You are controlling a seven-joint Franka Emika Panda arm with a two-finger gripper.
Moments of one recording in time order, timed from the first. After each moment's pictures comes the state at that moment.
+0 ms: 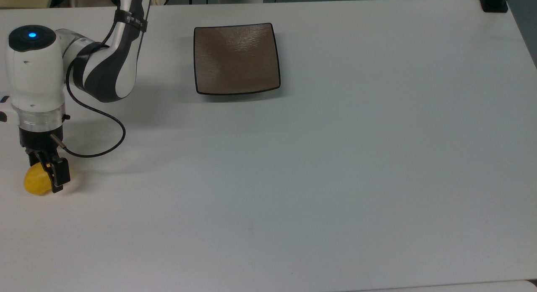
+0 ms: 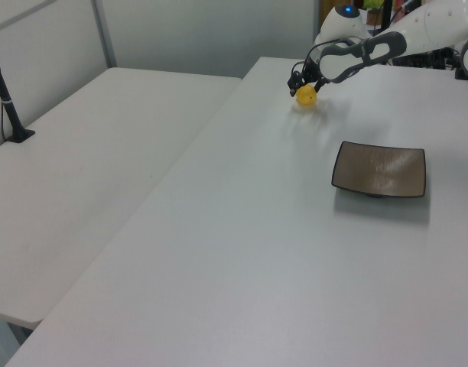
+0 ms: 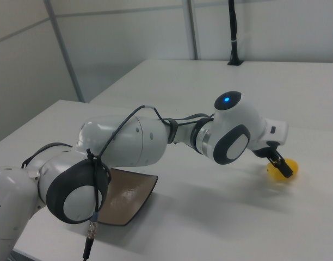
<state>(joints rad) -0.27 0.91 -0.14 -1.16 0.03 2.59 0.34</state>
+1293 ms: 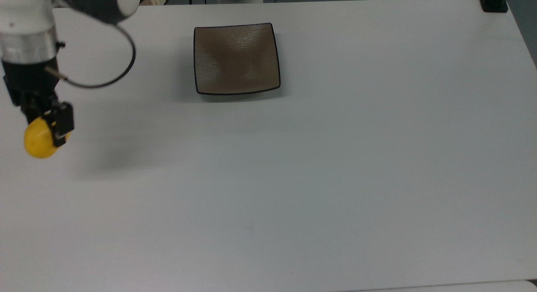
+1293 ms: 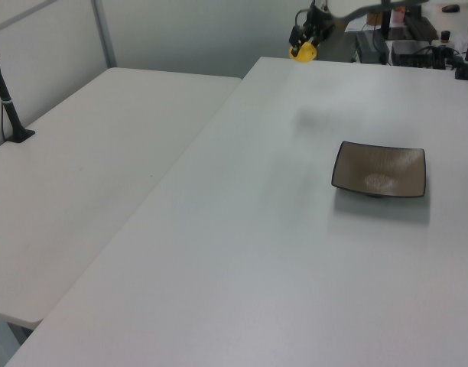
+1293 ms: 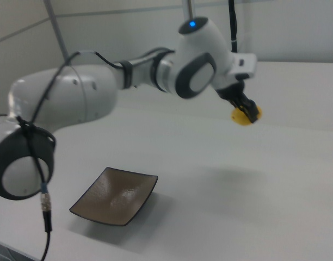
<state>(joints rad) -0.21 0.55 -0.10 -1.25 0.03 2.28 0.23</state>
